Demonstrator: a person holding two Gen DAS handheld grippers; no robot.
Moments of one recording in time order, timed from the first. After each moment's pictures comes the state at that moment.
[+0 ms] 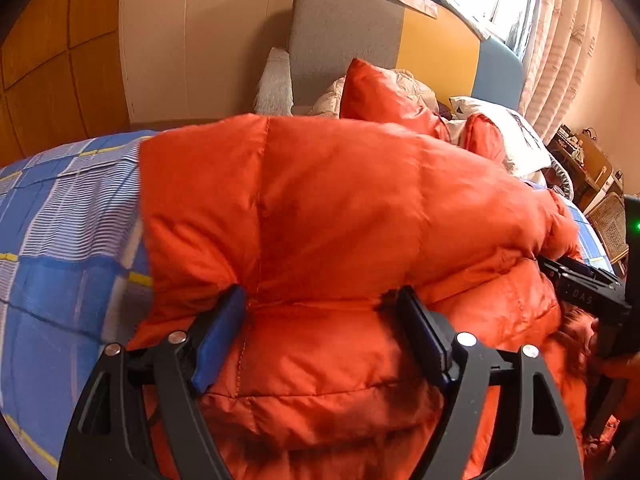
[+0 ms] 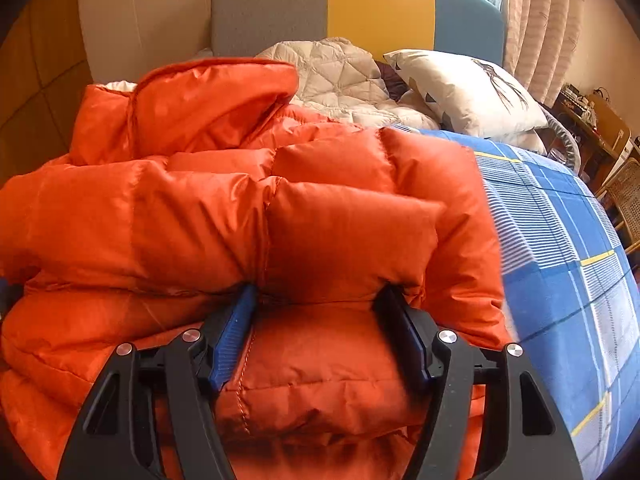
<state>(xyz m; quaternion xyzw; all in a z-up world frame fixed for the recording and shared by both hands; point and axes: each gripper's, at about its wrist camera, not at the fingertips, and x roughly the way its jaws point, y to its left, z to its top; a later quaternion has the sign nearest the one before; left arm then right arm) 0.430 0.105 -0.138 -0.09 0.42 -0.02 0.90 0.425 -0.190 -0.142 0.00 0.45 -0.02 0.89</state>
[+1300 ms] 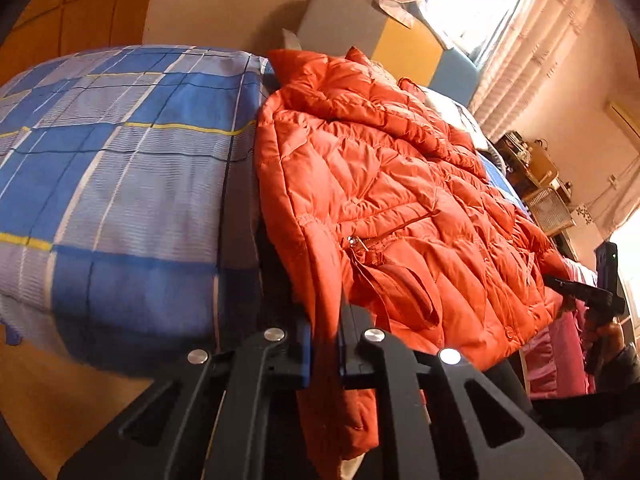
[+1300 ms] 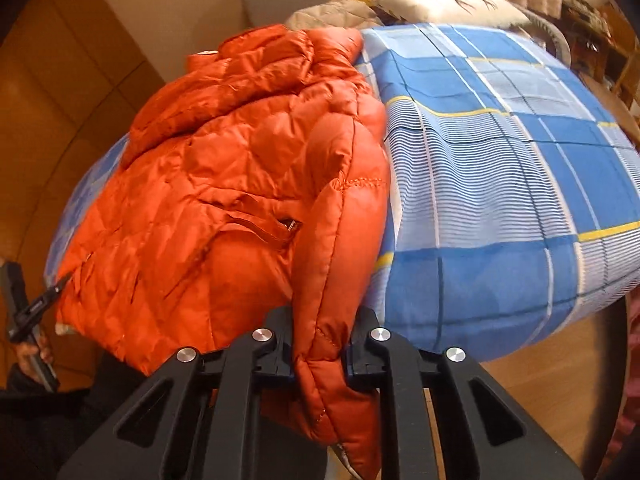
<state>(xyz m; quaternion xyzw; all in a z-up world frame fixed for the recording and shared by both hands) 0.101 0.173 -0.125 -0.17 0.43 -0.09 0.88 0.106 -0.317 -0.100 0.10 0.51 0.11 0.85</state>
